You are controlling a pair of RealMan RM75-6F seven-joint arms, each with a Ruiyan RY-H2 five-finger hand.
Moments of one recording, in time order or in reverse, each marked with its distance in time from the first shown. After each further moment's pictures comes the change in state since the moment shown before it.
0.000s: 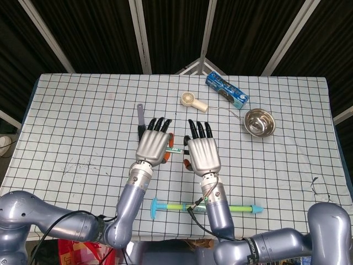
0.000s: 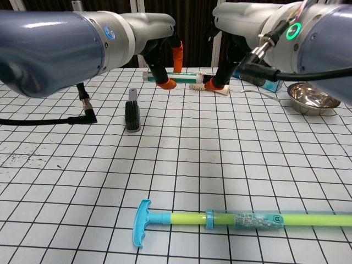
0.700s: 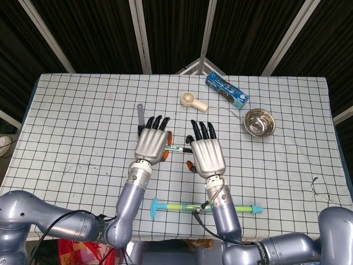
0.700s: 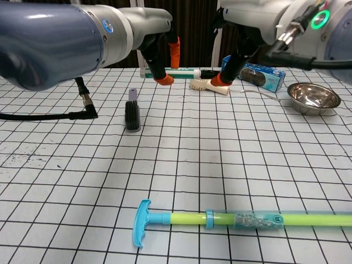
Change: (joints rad) left arm -0.002 0.005 -0.018 -0.003 -0.020 0.015 0.016; right arm -0.060 0.037 -0.002 -0.071 -0.049 -0.024 -0.013
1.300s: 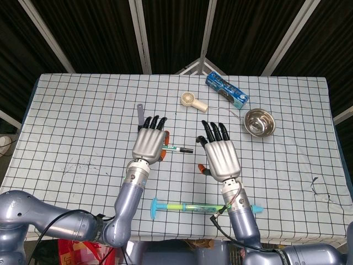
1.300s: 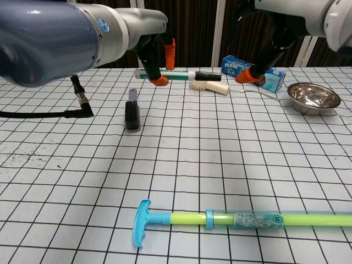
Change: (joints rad) left arm 0.004 0.011 -0.009 -0.010 -0.026 0.000 0.029; right arm -0.133 0.128 -0.036 -0.083 -0.130 -0.081 0.055
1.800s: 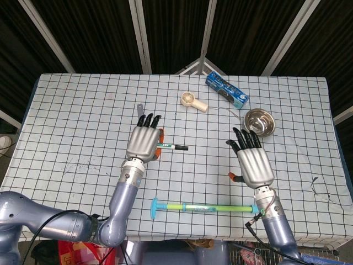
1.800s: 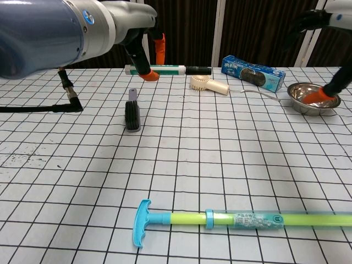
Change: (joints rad) left arm 0.029 0.032 -0.008 -0.036 -0.003 0.017 0.016; right arm -0.229 0.233 -0.110 0.001 -0.199 -0.154 0.212
